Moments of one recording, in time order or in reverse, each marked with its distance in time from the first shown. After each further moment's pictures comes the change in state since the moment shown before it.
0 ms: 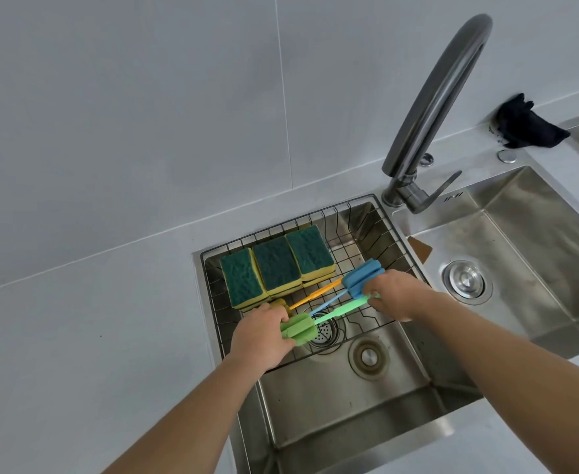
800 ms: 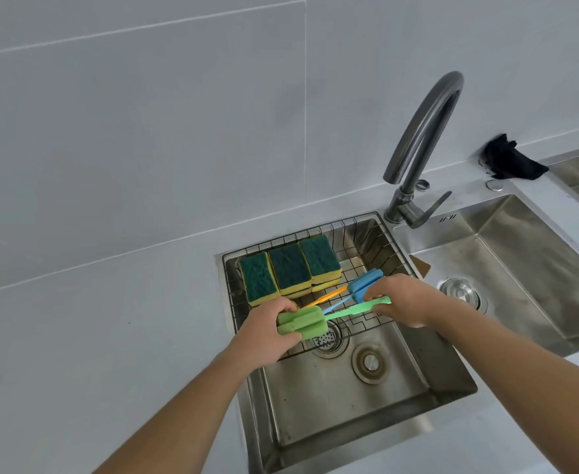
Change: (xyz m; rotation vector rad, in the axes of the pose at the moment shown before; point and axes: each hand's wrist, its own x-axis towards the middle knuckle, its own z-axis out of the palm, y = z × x) left_hand -0.052 0.001 -0.040 -0.444 0.019 0.055; right_hand -0.057 -0.022 -0.028 0.017 0.094 -0.108
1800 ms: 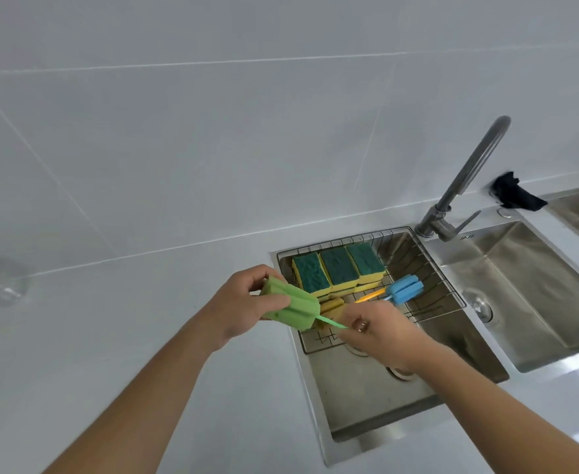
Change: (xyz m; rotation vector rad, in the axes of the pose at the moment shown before) left_hand -0.104 -0.048 -0.153 -0.612 0.015 0.030; right_hand -0.064 -0.215 0.017 0.302 0.212 -0.179
